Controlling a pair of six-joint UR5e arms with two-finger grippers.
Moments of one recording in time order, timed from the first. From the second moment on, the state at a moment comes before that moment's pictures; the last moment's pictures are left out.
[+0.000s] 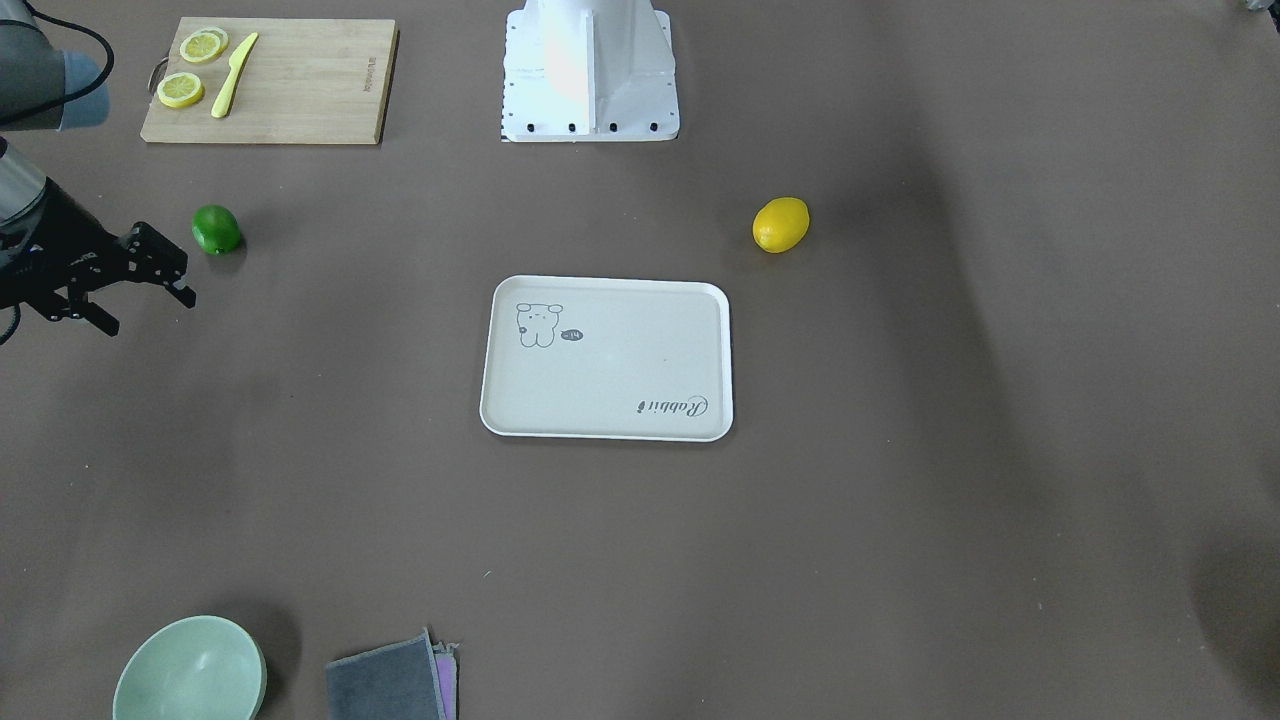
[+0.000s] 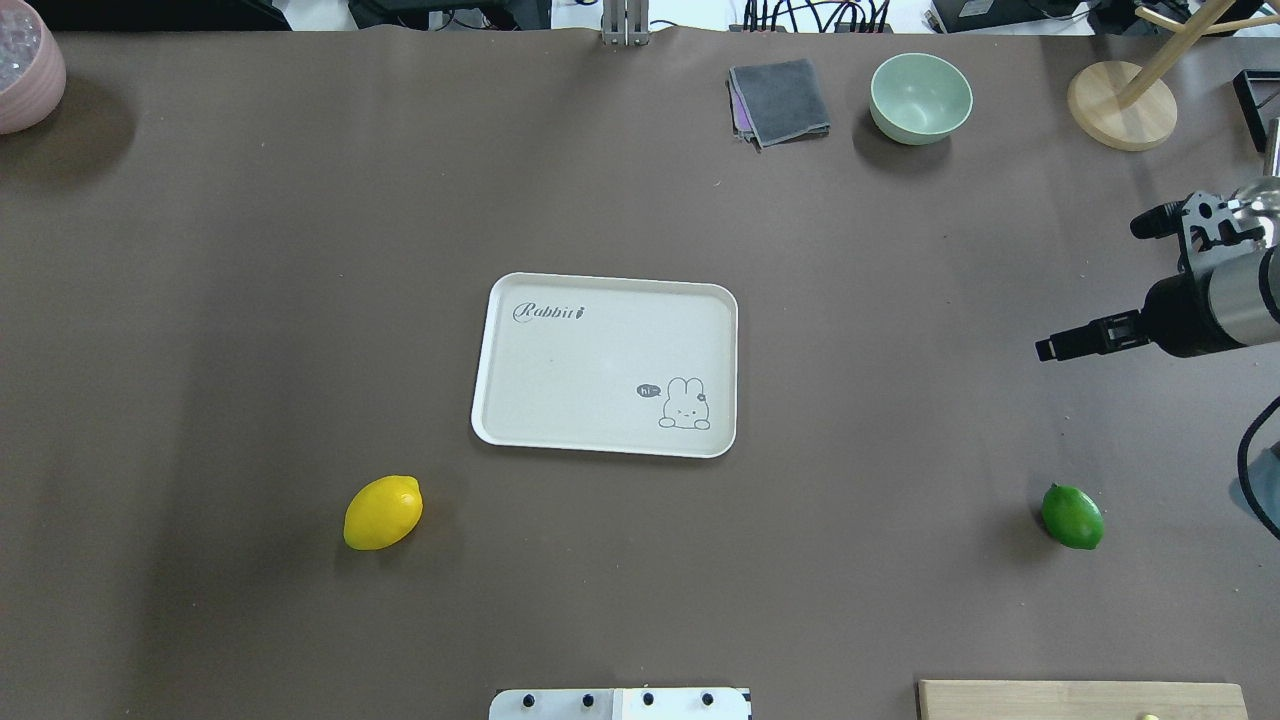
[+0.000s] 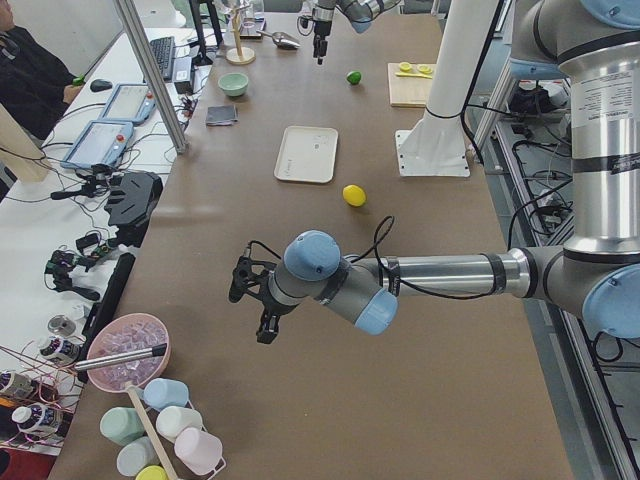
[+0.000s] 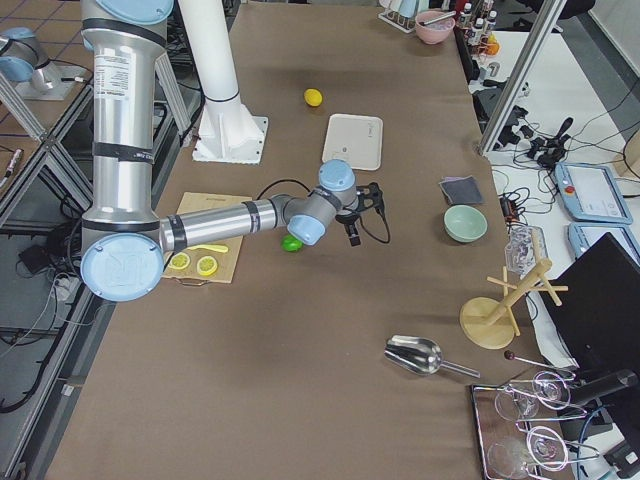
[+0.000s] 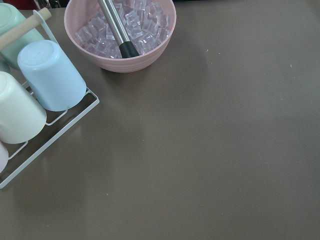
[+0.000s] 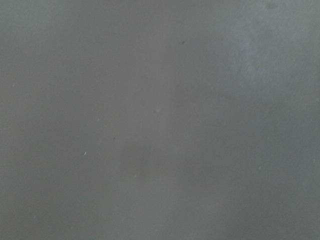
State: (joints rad) left arm -1.60 -1.43 -1.66 -2.21 -2.37 -0.34; right arm 0.91 -1.69 1.84 -0.83 2.16 0.76
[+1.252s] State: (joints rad) left arm -1.16 -1.53 -1.89 -2.22 -2.29 -0.88; right arm 0.63 -1.87 1.94 -0.83 2.03 0.85
